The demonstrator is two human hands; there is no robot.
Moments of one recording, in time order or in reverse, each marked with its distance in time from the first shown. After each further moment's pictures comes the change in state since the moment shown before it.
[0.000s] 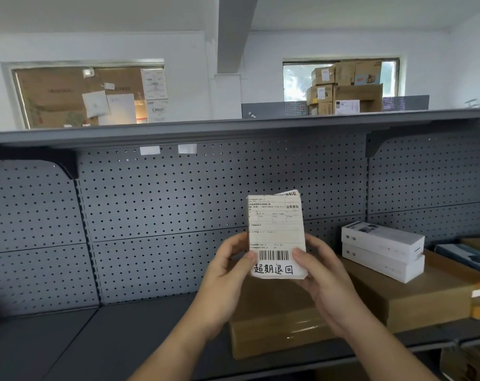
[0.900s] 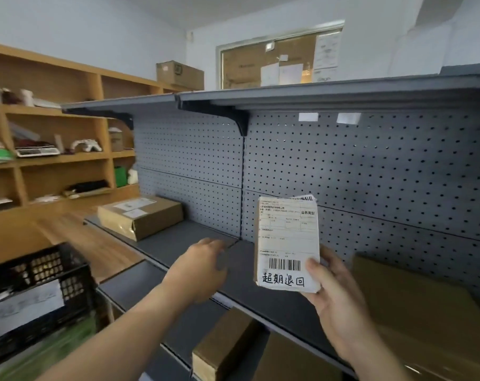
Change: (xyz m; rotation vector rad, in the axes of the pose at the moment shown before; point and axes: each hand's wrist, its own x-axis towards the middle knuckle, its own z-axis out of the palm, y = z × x) left_hand -0.131 0.013 -0.179 1.336 0.375 -0.574; right_hand -0.022 0.073 0.129 0.281 -0.554 0.275
